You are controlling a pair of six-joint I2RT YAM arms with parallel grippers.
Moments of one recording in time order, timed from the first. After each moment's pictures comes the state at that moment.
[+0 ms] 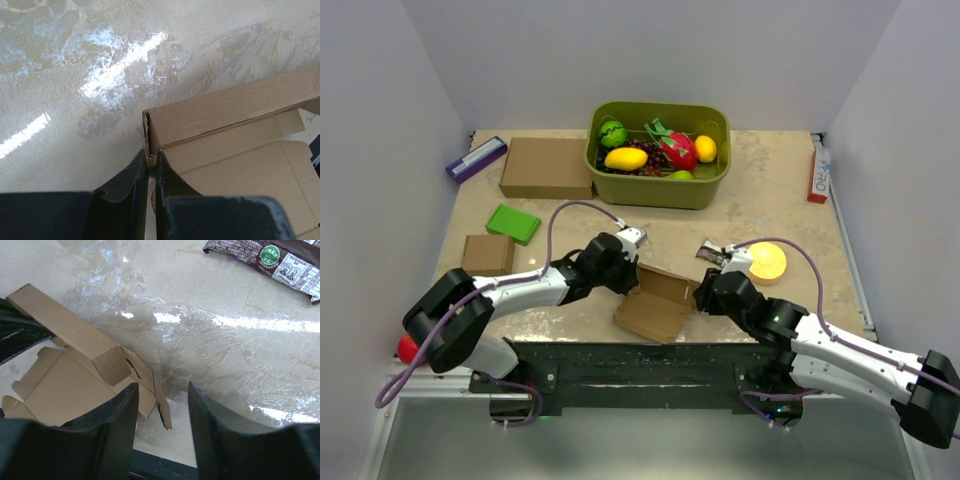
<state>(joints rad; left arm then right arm) -0.80 1.45 0.67 0.05 0.09 -0.30 0.93 0.79 0.42 -0.34 0.42 0.81</state>
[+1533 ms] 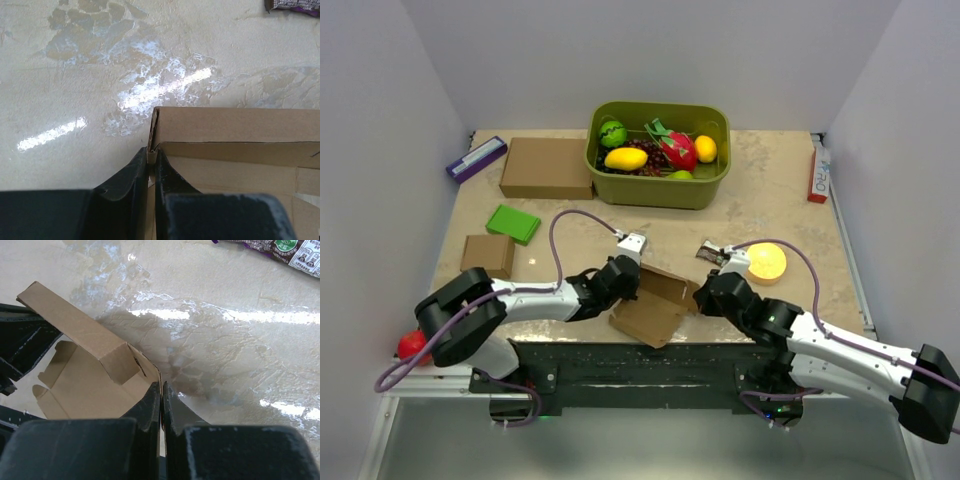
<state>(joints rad) -0.98 1.49 0.63 0.16 -0.39 -0.47 0.94 0.82 0.40 -0.29 0.41 0.87</state>
